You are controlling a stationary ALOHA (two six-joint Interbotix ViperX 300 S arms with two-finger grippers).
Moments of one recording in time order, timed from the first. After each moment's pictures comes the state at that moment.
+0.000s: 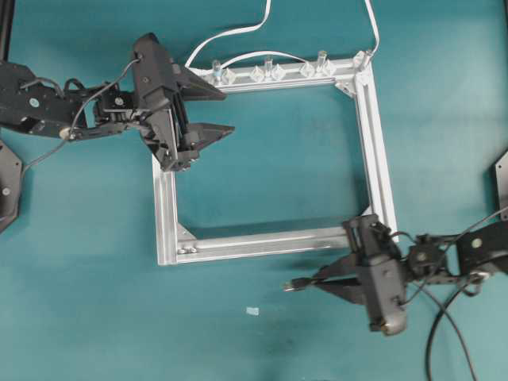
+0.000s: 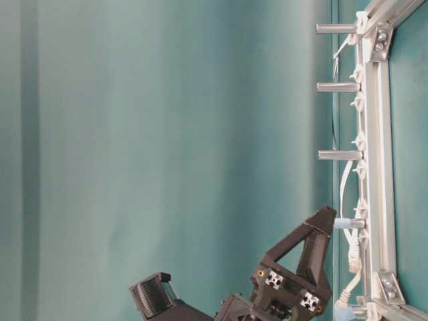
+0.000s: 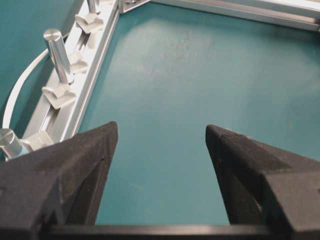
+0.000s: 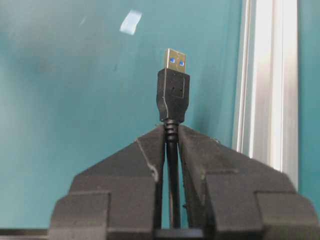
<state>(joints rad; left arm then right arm) 0.21 -0.04 0.88 -0.07 -0.39 -0.02 0.47 0.07 0.93 0.63 -0.50 -0.38</state>
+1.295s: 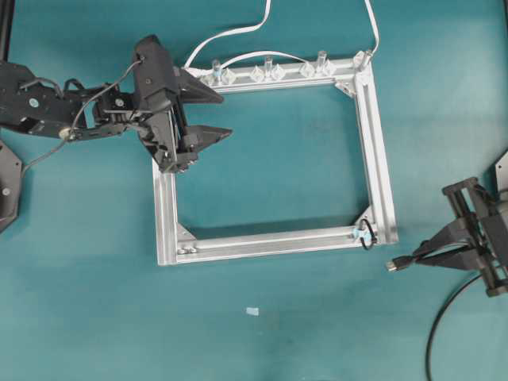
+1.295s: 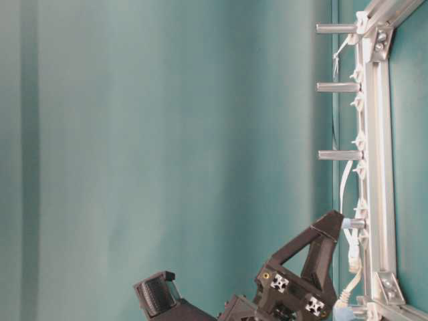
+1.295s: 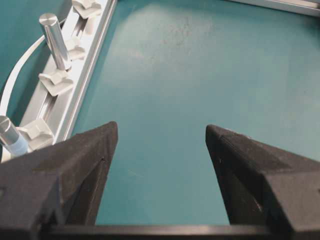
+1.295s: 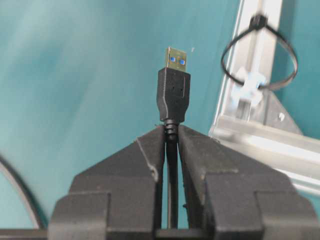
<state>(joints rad) 0.21 -0.04 0.88 -0.07 -0.36 -0.01 0.52 -0.58 1.37 0.63 -0.29 -0.39</state>
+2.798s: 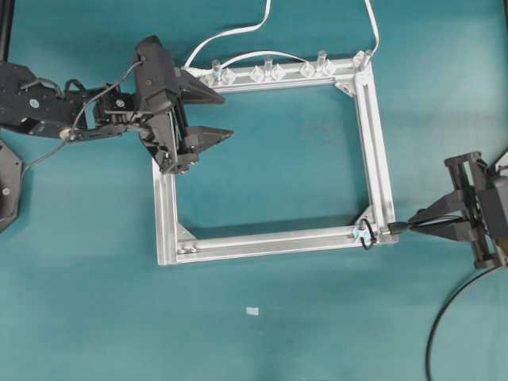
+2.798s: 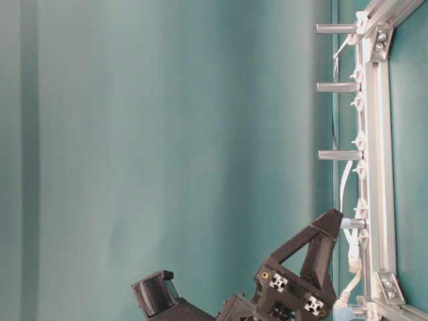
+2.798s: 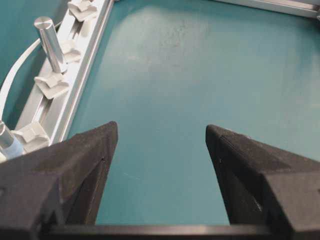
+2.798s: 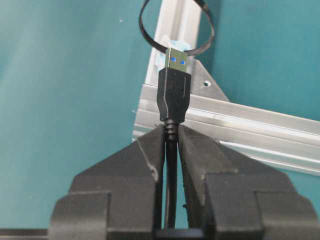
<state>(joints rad) 0.20 -0.04 0.88 -0.07 -0.36 -0.01 0.33 -0.60 1.41 0.54 -0.29 -0.42</state>
